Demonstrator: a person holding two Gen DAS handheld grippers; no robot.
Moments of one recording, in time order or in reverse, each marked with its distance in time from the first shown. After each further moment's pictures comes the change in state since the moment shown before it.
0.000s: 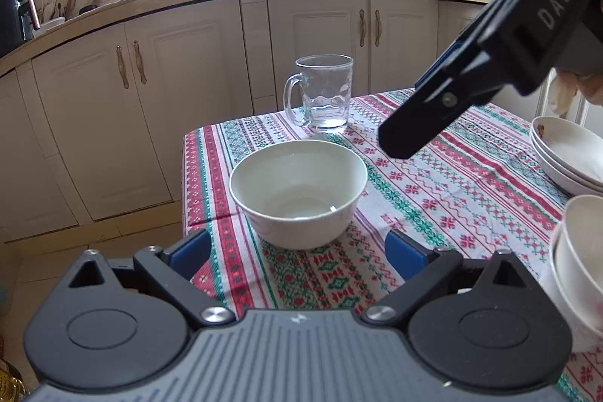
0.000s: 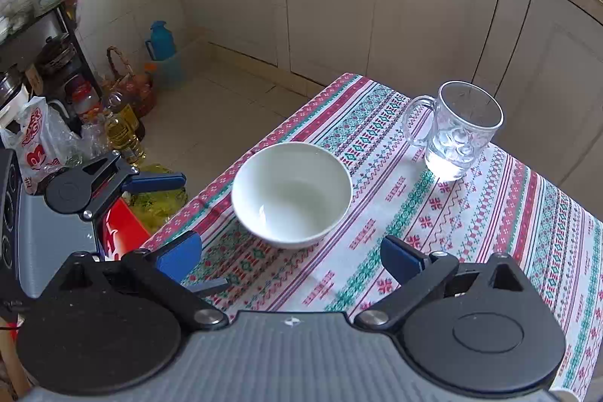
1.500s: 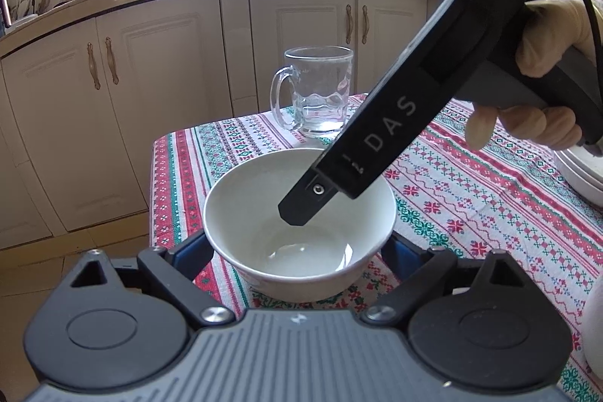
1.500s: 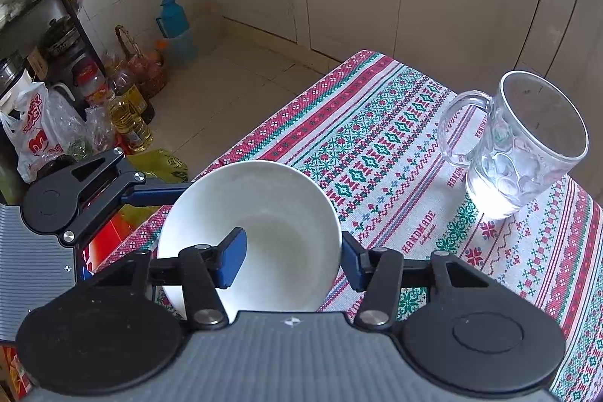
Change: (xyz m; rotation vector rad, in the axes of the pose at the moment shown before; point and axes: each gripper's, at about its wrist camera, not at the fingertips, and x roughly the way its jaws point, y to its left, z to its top) left arm 0.053 0.010 0.010 0.011 0.002 -0.071; right arm 0.105 -0.037 0.036 -0.033 0.076 0.094
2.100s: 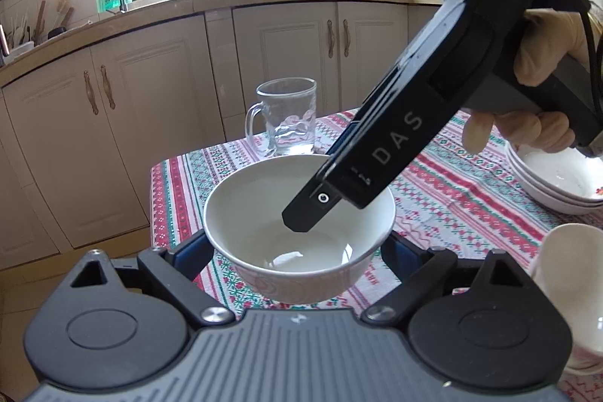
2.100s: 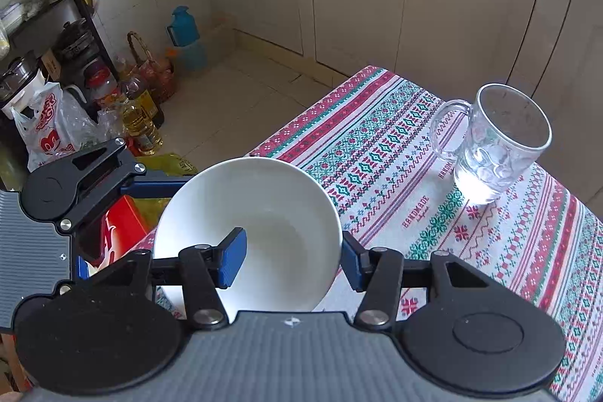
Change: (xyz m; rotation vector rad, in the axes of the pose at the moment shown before) left arm -0.056 -0.033 0.017 0.051 -0.029 -0.004; right arm -0.058 0.023 -0.022 -0.021 -0.042 -0.004
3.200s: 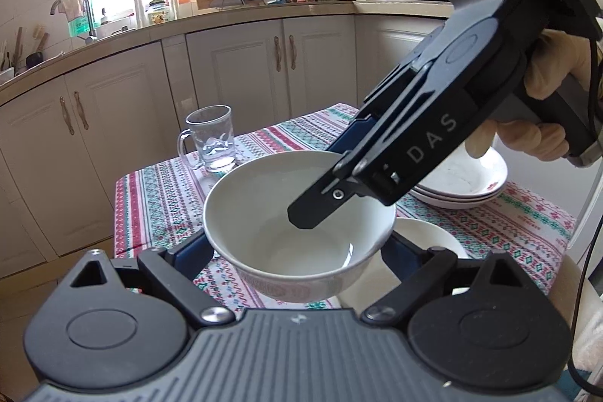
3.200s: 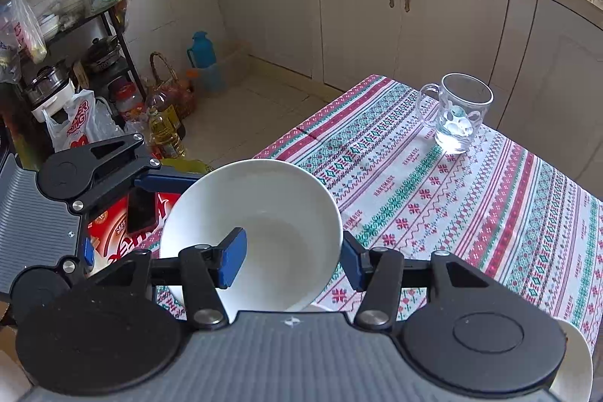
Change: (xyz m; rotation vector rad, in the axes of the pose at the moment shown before) left arm -0.090 -0.090 0.007 0.050 -0.008 -0.077; right arm -0.125 0.050 -0.098 0.007 -0.105 0.002
